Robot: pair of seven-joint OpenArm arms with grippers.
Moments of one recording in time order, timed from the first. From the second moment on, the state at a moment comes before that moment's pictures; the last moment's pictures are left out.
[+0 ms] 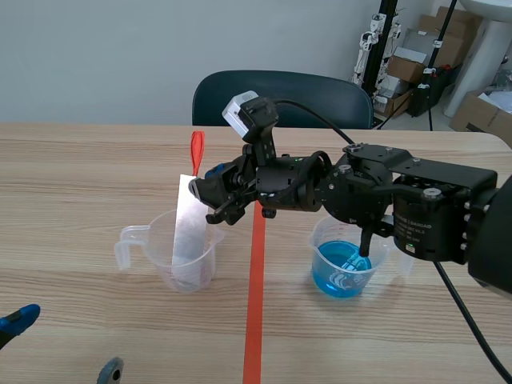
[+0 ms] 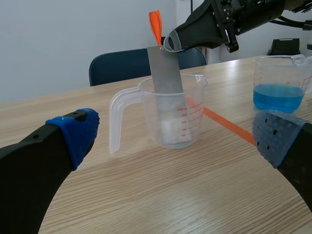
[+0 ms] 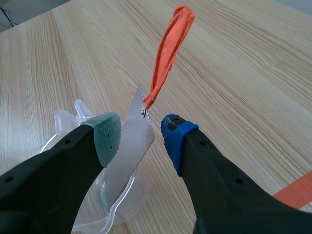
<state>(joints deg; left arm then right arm) 25.6 -14.5 -1.4 48.0 16.9 -15.0 -89.0 31.5 16.5 -56.8 56.6 38.8 29.7 5.3</state>
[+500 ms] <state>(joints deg) 25.6 -14.5 -1.4 48.0 16.9 -15.0 -89.0 31.5 16.5 -56.8 56.6 38.8 29.6 4.6</state>
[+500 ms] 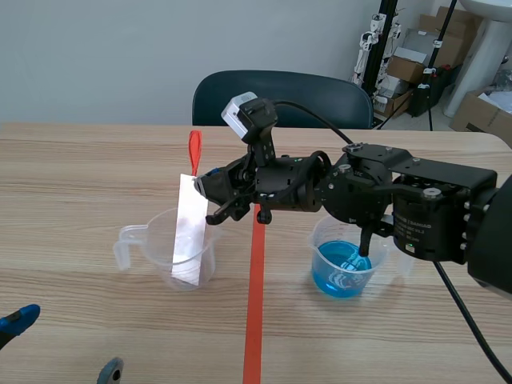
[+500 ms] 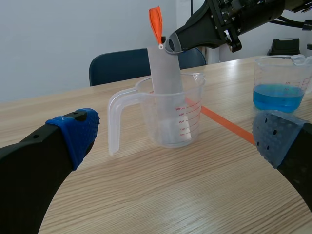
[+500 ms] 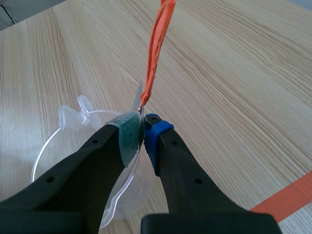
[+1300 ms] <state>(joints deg) 25.6 -14.5 -1.4 48.0 16.9 -15.0 -89.0 32.1 16.5 -56.7 56.6 34.5 36.6 6.3</state>
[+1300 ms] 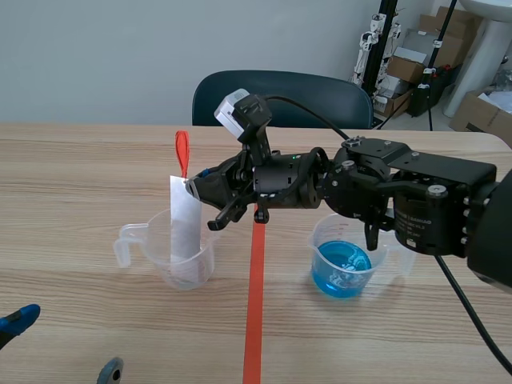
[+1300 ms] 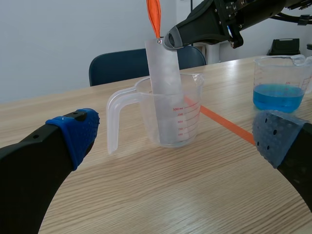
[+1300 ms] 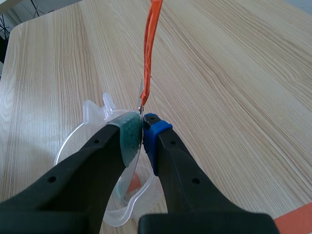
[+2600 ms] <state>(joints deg) 25.6 -14.5 -1.4 48.0 16.9 -15.0 -89.0 32.9 18.0 -56.7 61.0 31.3 44.9 4.9</state>
